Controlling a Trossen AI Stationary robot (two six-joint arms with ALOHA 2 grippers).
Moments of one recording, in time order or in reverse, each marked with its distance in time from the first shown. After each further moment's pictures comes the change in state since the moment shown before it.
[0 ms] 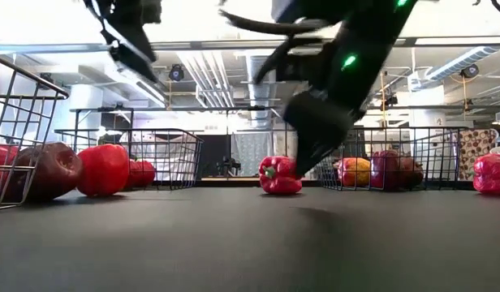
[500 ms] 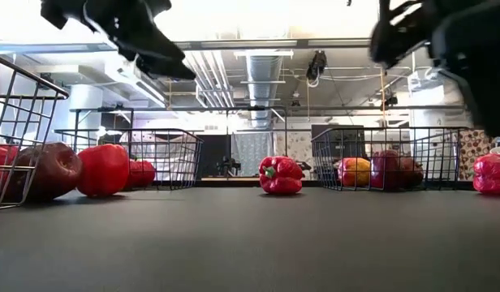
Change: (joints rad) left arm -0.238 0.024 -0.332 0.749 -0.089 0.186; right arm 0.104 -0.175 0.009 -0.578 -0.621 0.326
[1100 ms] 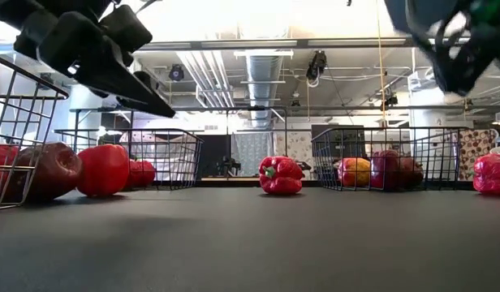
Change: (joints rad) left arm -0.086 0.000 -0.220 0.165 0.002 -0.032; right arm -0.018 -0.057 -0.158 -0.121 -0.423 0.018
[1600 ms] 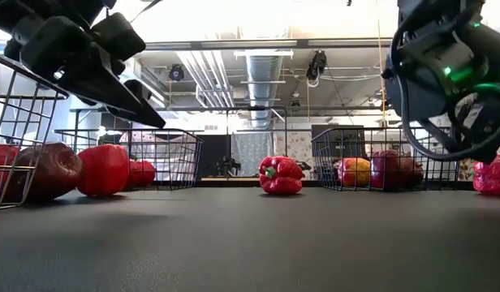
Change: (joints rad) left arm -0.041 0.000 -0.045 0.012 -0.003 -0.069; right arm -0.108 0.000 -0.311 0.290 -0.183 -0.193
